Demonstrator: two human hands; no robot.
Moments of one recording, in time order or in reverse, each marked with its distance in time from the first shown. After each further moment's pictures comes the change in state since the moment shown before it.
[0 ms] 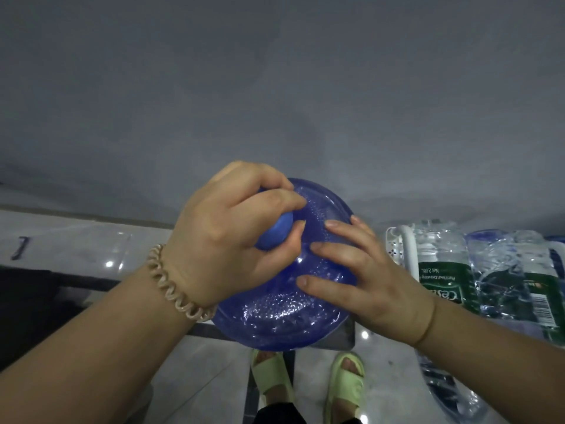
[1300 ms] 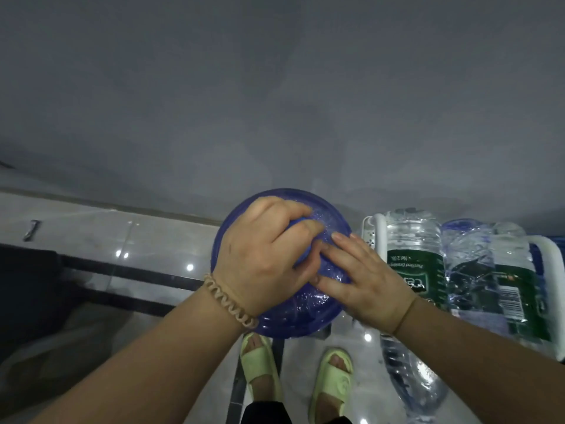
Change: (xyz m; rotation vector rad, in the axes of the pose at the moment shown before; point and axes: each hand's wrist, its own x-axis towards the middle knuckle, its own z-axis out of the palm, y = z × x) left_hand -0.022 0.060 0.099 0.194 0.104 -0.010; right_hand -0.107 0.040 0.018 -0.090 -0.037 -0.025
